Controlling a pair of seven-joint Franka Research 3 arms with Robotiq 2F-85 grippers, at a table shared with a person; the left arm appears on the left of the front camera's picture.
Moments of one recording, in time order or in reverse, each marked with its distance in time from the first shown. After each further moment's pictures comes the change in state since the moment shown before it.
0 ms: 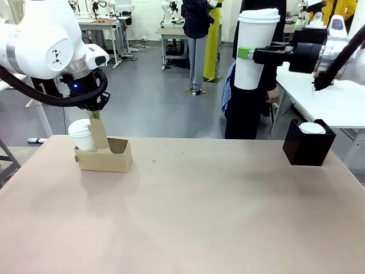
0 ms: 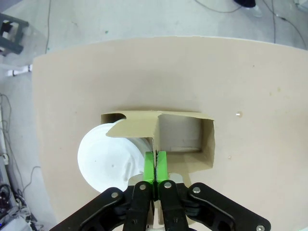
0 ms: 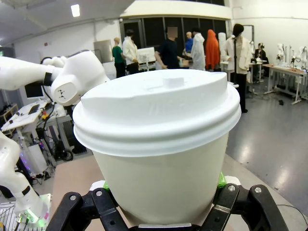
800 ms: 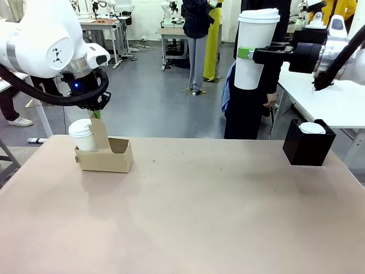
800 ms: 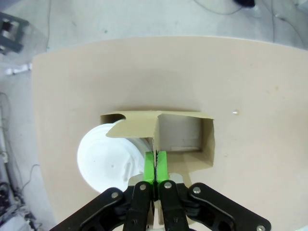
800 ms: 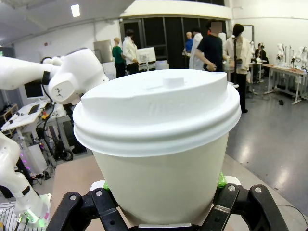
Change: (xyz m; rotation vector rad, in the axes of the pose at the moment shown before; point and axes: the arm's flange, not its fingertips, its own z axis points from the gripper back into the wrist) left arm -0.003 -0.011 0.012 0.002 0.007 0.007; right arm 0.000 0.000 0.000 0.000 0.000 0.000
